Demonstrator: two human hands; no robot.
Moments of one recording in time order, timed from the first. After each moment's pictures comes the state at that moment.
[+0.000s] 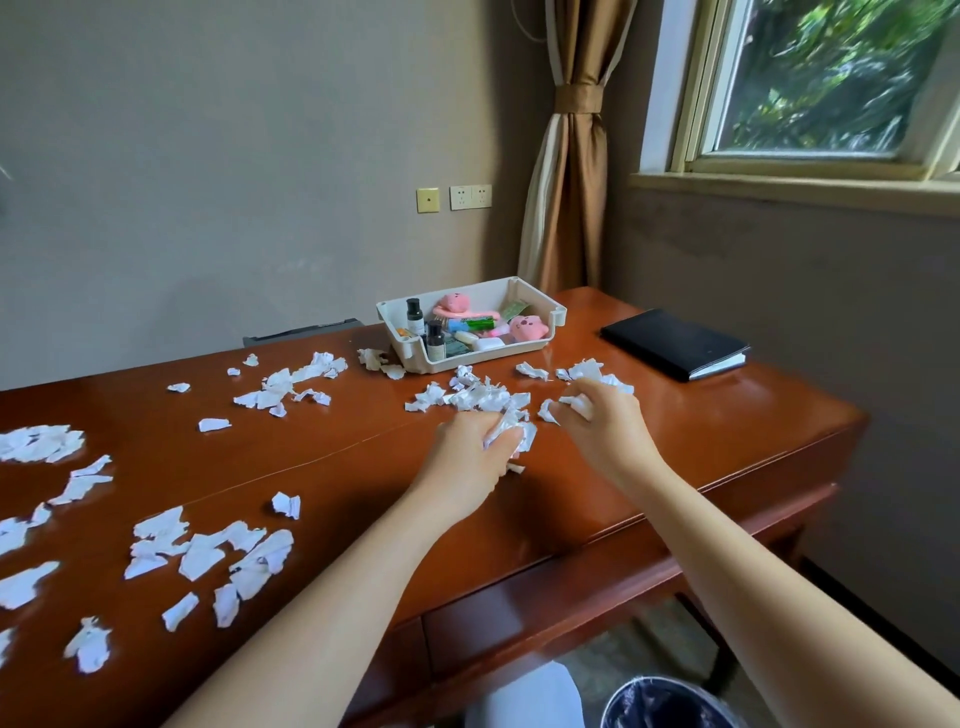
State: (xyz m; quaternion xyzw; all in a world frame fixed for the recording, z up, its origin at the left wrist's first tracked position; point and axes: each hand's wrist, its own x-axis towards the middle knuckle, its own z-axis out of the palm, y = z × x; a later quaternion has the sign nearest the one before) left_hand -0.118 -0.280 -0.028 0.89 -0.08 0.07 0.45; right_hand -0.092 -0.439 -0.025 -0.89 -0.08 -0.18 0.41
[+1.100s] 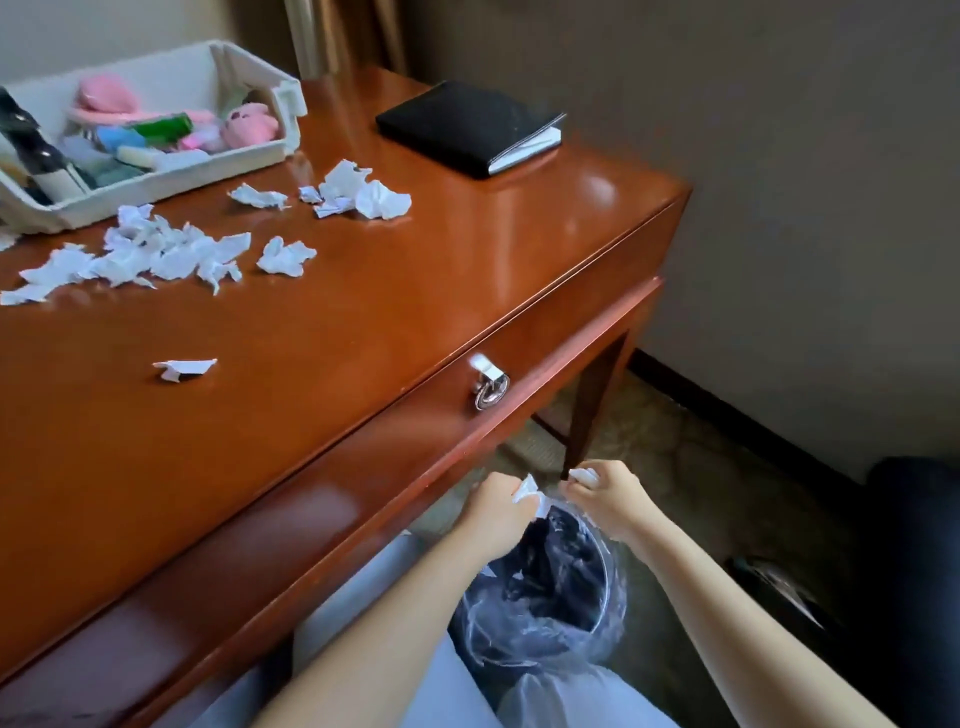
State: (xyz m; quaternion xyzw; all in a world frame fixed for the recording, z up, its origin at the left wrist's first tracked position) left_hand -0.116 -0.488 -0.267 0.88 -0.11 -0.29 0.38; right_hand -0.156 -0.631 -0.268 -0.84 0.29 0.10 0.45
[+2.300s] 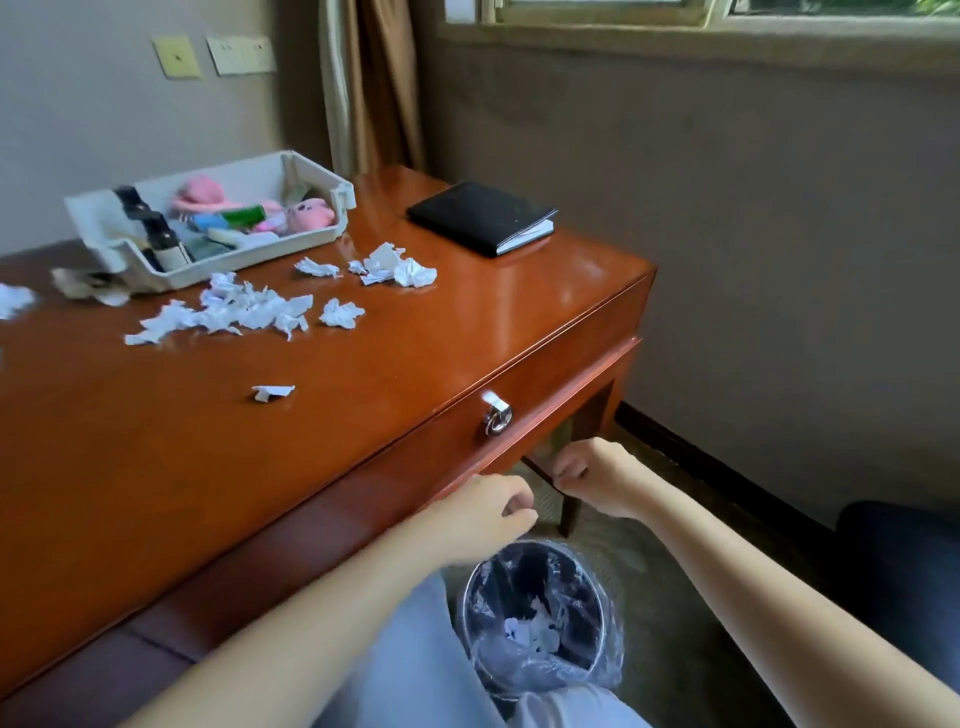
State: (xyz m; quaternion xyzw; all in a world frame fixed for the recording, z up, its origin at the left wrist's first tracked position) left_hand -0.137 -0.445 -0.160 0.88 -0.30 -0.27 0.24; right_hand -0.158 -0.623 -0.169 -0.96 0.09 0.12 0.25
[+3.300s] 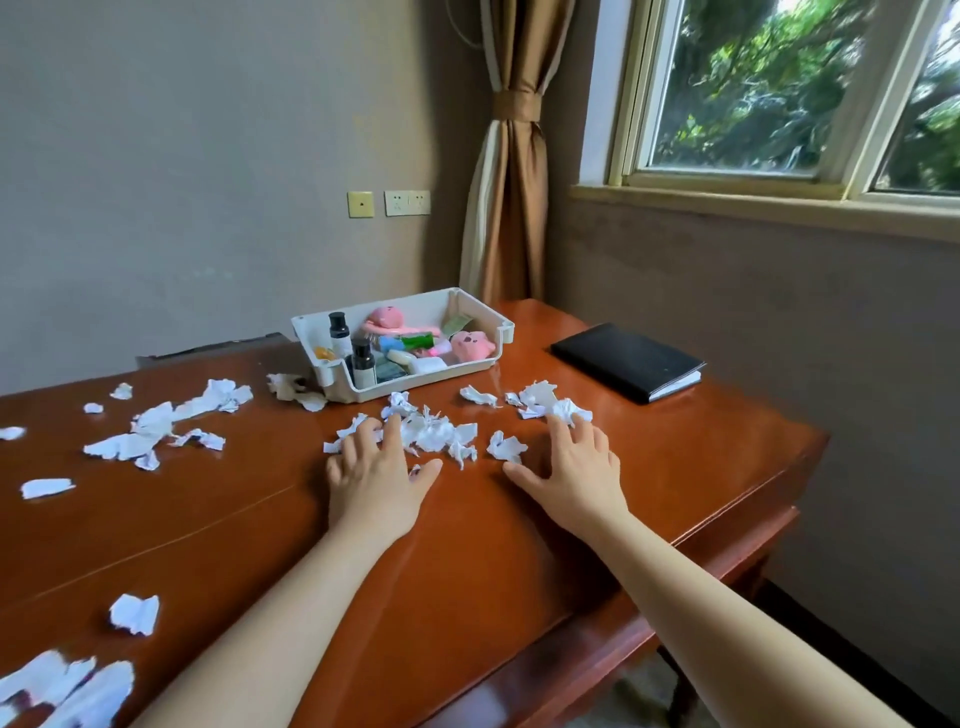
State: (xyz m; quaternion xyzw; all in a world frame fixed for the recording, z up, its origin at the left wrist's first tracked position) left_hand -0.015 -0.270 -0.087 0.99 0.03 0.10 0.13; right_hand -0.026 -0.467 -0.086 -0.98 0.04 -0.11 0.18
